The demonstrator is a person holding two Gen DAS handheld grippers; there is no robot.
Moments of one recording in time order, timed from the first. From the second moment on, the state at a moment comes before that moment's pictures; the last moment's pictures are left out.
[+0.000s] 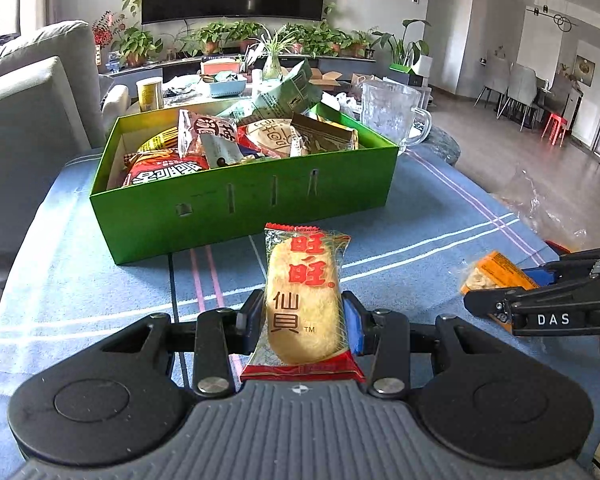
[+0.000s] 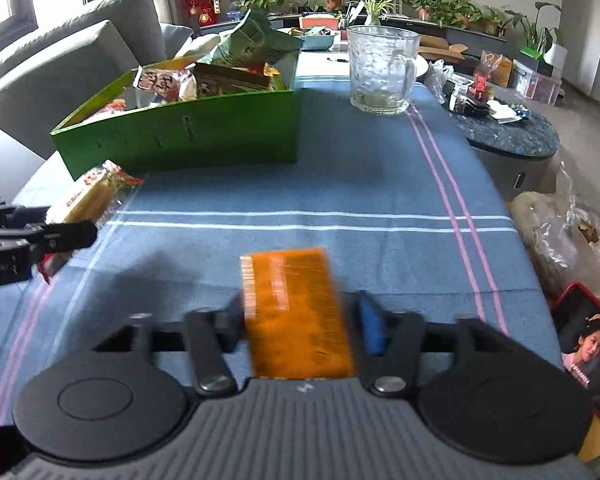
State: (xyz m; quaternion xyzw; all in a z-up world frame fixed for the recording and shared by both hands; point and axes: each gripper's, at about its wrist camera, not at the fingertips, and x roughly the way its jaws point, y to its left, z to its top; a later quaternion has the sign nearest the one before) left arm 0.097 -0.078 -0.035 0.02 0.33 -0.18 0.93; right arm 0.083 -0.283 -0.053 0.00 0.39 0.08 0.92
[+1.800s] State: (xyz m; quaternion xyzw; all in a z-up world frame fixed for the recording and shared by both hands) left arm 0.142 -0.033 0.019 -0.01 0.24 -0.11 0.96; right arm 0.149 -0.209 0.037 0.07 0.27 0.17 0.94
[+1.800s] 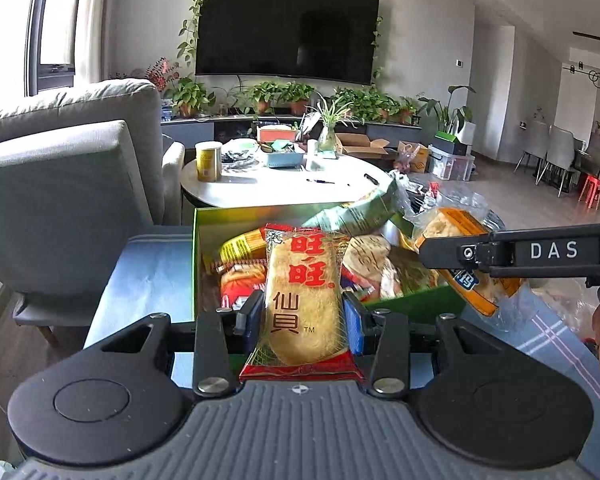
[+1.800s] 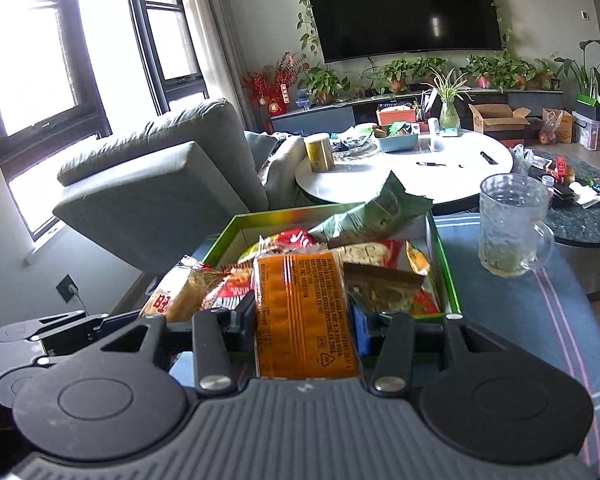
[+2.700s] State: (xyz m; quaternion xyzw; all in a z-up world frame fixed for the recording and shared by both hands) left arm 0.269 -0.015 0.002 -0.04 0.27 -0.06 0.96; right arm 0.259 -0.164 0.034 0.12 0.29 0.18 0.93
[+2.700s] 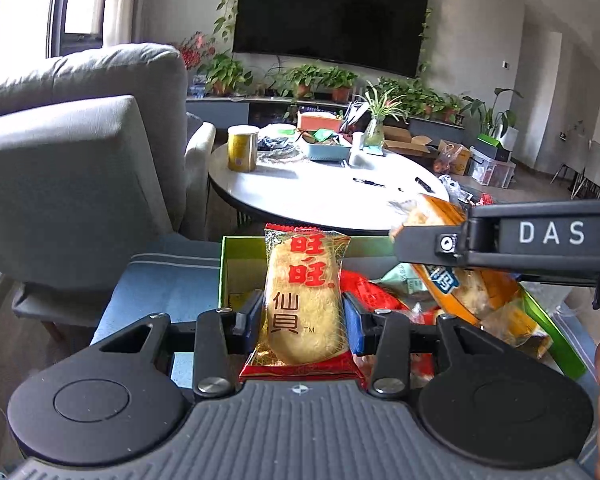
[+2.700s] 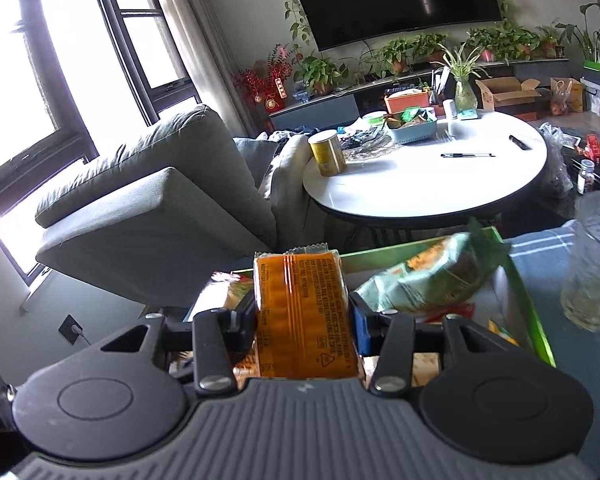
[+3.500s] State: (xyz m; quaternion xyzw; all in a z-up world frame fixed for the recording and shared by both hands) left arm 0.259 -0.003 -0.007 -0.06 0.26 -0.02 0.96; right arm 0.280 -0.160 0.018 0.15 0.31 0.16 0.93
